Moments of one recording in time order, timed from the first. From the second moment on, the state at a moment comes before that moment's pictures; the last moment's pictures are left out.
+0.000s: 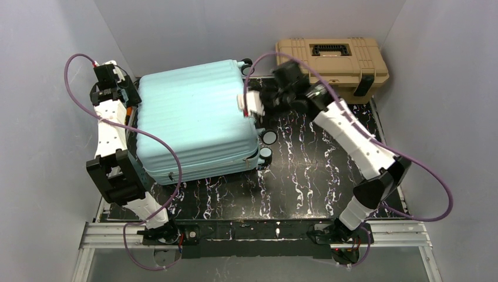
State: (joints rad) left arm 0.33 1.66 1.61 -0.65 -0.06 -0.10; right arm 0.74 1.64 1.77 -0.98 -0.39 -1.10
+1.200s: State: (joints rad) left arm 0.33 1.63 1.56 -0.64 -0.04 -0.01; right arm 0.47 2.41 2.36 -0.27 -0.57 -1.20
